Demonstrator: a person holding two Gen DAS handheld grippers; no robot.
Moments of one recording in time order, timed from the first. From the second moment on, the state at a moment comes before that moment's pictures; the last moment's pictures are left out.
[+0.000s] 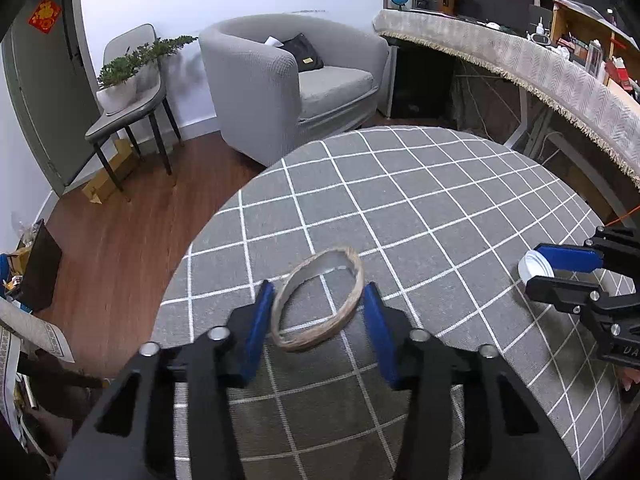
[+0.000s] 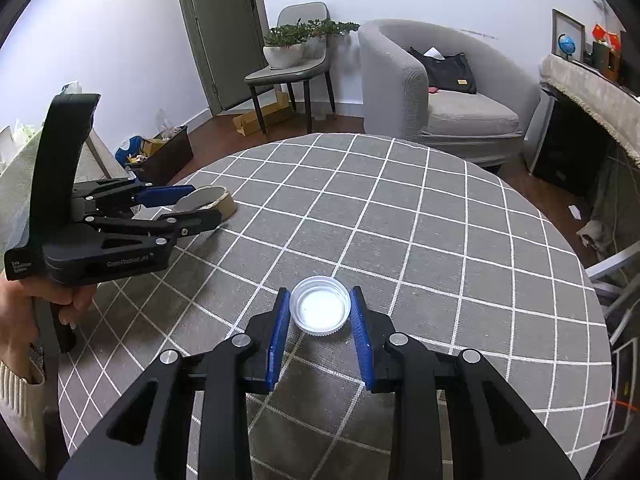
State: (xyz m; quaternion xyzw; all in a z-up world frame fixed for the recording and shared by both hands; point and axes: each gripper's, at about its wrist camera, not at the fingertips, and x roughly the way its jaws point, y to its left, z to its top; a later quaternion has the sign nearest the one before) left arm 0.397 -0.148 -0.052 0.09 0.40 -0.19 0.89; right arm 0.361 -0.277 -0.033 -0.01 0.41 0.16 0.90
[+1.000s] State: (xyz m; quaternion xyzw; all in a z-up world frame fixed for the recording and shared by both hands) left arm 0.328 -0.079 -0.050 0.04 0.41 -0.19 0.89; right arm 0.341 -0.185 -0.026 -0.04 0.40 0.18 0.90
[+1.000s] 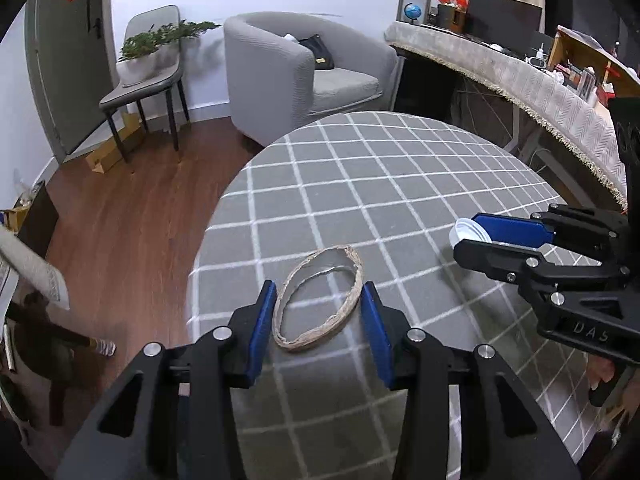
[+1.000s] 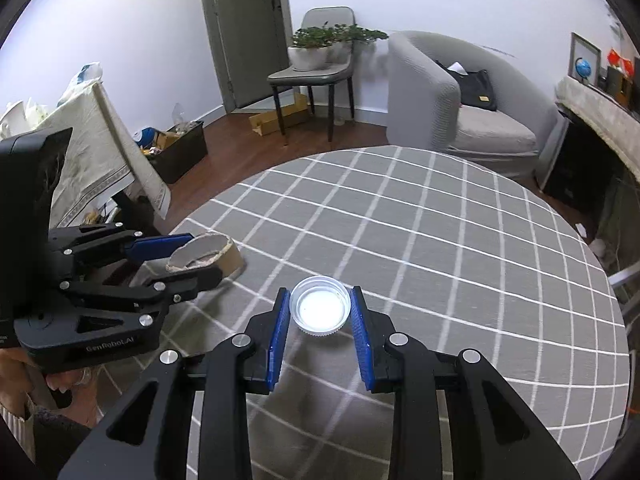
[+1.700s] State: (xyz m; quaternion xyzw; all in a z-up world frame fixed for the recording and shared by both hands) left arm 0.277 0.003 -0.039 0.00 0.39 -0.14 0.91; right arm 0.315 -0.097 -0.023 -0.06 0.38 0.23 0.90
